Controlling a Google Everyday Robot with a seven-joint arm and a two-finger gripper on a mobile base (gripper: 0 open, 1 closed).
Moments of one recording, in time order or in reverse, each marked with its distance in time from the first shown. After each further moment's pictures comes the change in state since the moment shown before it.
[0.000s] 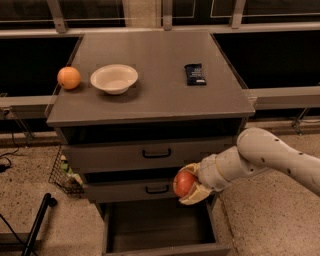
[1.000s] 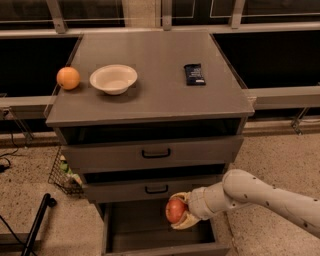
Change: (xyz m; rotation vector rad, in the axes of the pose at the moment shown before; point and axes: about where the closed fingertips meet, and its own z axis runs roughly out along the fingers) arm 0.073 0.033 0.109 0.006 -0.058 -0.076
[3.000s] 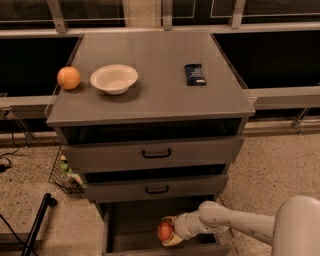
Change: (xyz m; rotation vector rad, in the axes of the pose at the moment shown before) arm 0.154 0.011 0.193 0.000 0.026 -0.018
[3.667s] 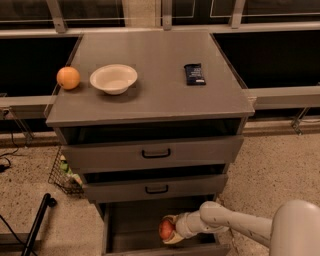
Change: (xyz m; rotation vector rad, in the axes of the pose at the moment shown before) arm 0.018 -0.008 0.008 0.023 -0.013 0.011
